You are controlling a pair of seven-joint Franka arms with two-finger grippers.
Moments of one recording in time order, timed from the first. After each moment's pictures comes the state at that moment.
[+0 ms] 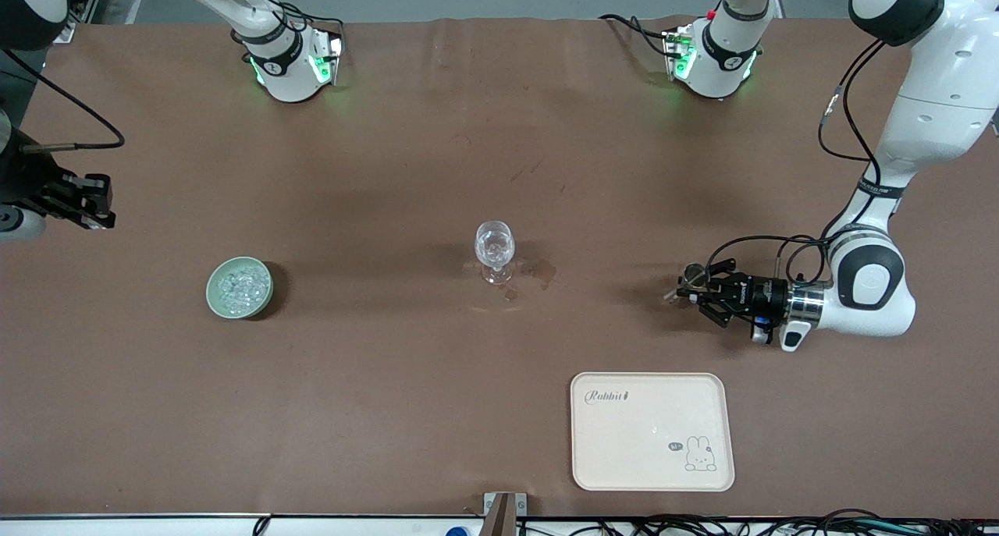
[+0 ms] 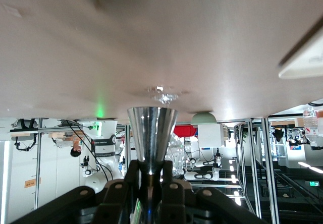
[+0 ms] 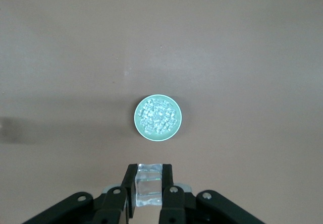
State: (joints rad) left arm 0.38 0.82 -0.39 -1.63 -0.90 1.72 -0.73; right arm 0.07 0.10 -0.04 -1.44 -0.06 1.56 -0.05
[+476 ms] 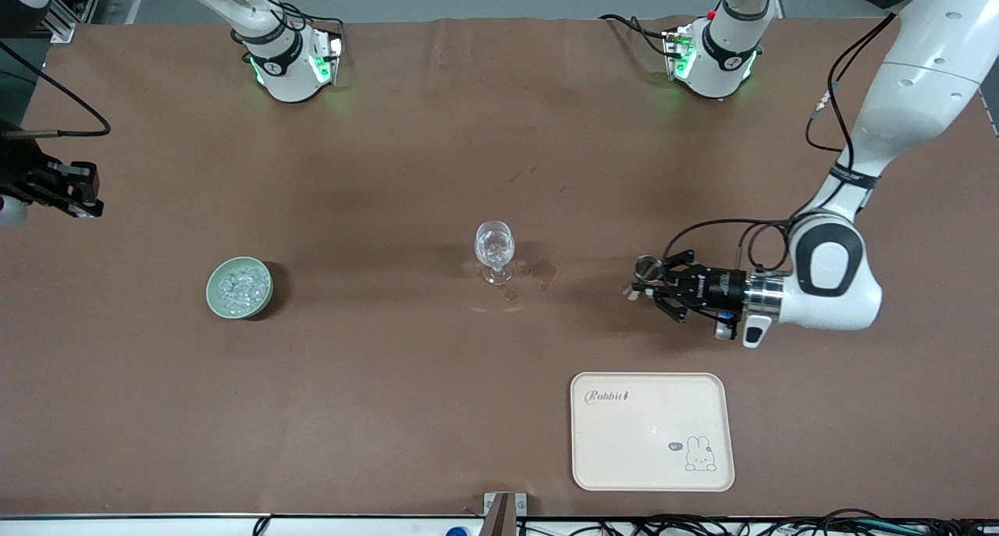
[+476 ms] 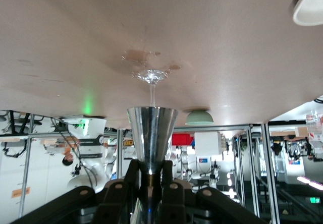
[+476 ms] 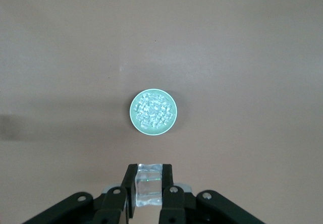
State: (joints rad) left arm 0.37 0.72 -0.60 -1.73 -0.90 1.97 -0.89; right arm 0.06 0.06 -0.05 -1.48 -0.06 1.55 -0.06
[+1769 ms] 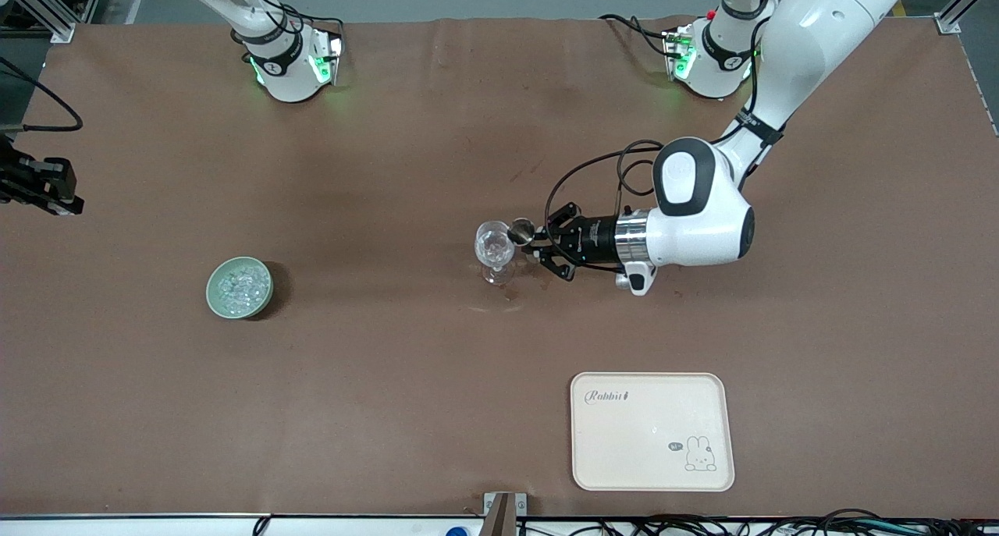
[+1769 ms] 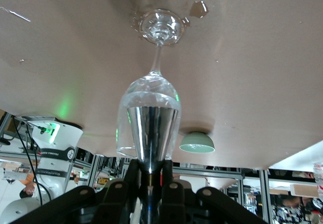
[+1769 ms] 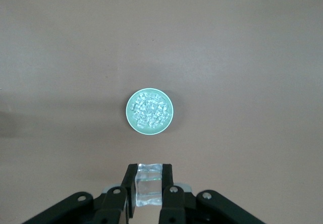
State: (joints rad) left arm 0.08 0.54 -0.68 -1.81 -0.88 2.33 -1.34; right arm 0.00 0.06 -0.05 -1.49 -0.03 1.56 -0.12
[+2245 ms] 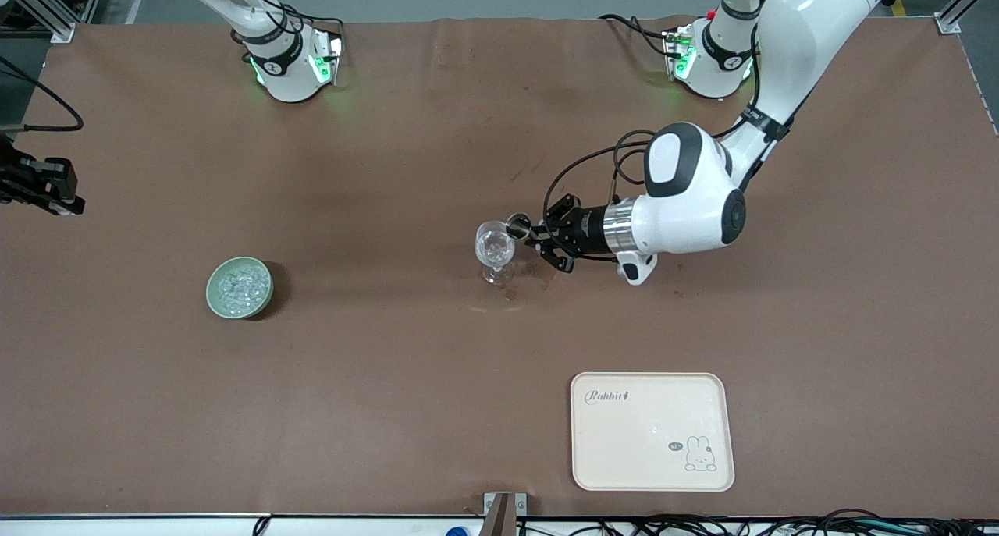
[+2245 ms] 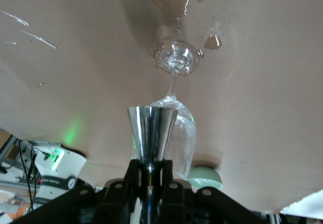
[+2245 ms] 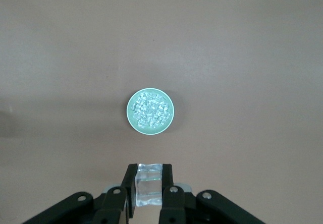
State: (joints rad) left arm 0.04 0.51 -0.68 -1.81 -0.65 2.33 -1.58; right arm 0.00 0.06 -0.05 -1.49 -0.03 1.56 -0.12
